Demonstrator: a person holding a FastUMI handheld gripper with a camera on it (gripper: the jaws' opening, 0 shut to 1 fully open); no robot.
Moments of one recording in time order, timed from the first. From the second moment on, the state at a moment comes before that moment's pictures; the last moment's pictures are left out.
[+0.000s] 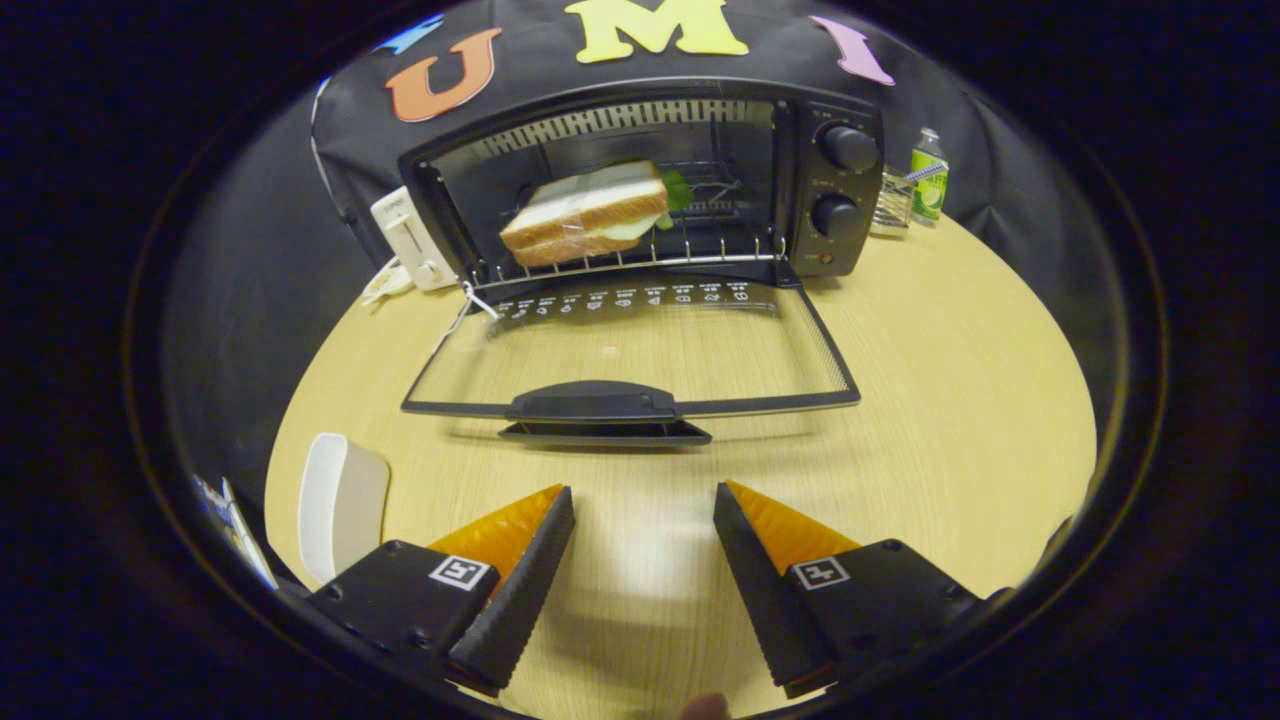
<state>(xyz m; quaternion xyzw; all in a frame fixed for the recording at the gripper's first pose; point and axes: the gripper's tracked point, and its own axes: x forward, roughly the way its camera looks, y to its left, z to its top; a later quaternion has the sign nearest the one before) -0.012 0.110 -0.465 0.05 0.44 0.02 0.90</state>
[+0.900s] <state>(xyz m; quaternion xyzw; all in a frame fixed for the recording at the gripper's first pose) 0.044 0.112 -0.359 0.02 0.34 0.01 0.94</state>
